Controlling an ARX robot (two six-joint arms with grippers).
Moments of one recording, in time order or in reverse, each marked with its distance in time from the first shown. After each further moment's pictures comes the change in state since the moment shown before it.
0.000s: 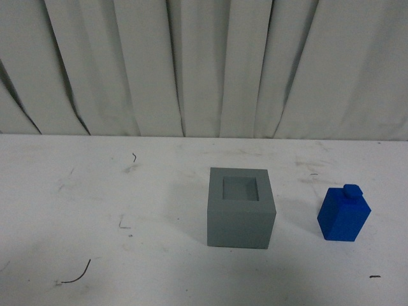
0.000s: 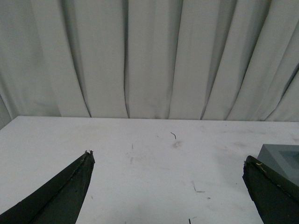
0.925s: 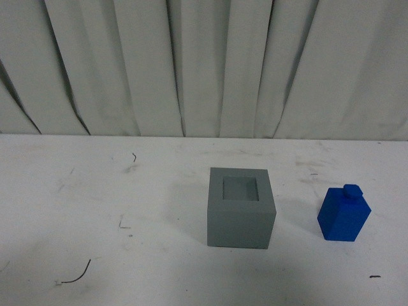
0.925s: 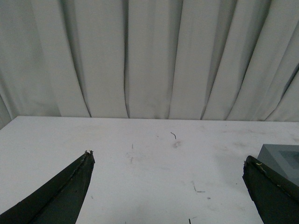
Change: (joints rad) left arm 0.000 0.000 0.000 0.000 0.000 0.000; right arm 0.000 0.000 0.000 0.000 0.000 0.000
